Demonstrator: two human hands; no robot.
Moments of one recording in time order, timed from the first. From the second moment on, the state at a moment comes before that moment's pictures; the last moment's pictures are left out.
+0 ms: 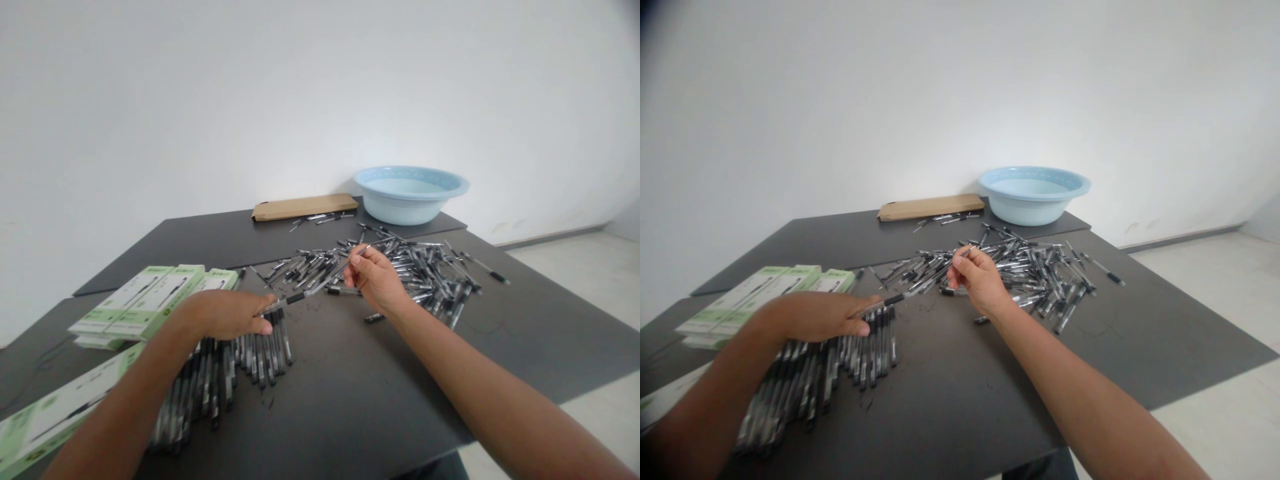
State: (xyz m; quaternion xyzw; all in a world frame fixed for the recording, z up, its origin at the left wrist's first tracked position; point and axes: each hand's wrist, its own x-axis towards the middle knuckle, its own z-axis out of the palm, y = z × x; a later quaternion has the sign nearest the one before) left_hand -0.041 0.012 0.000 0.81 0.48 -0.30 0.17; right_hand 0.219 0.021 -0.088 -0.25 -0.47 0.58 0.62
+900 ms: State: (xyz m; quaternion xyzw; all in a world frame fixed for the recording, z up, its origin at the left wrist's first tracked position) left_hand -0.043 0.014 -0.008 0.82 0.46 -0.29 0.17; right_hand 0.218 0.023 -0.091 -0.24 -0.47 0.58 0.62
